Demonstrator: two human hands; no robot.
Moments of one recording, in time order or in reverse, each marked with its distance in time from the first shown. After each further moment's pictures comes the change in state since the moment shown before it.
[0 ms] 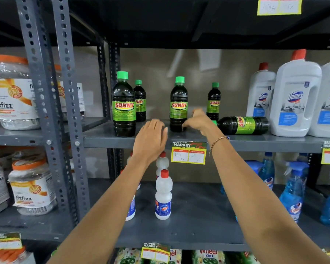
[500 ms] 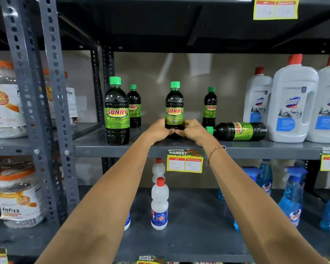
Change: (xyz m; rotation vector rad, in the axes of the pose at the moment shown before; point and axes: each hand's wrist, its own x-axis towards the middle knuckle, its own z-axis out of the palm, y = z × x) left_hand 0.085 0.010 0.026 -0.528 -0.564 -0.484; right_hand 0.018 0.020 0.011 0.172 -0.135 -0.038
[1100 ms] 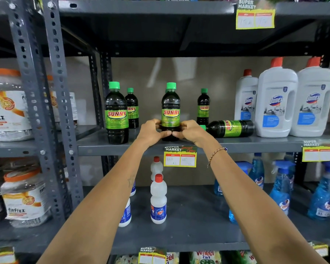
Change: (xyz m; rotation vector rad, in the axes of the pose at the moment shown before) left_hand -0.043 -0.001 -0.006 -0.111 0.144 0.108; right_hand -0.047 -0.009 -0.012 0.036 -0.035 -0.028
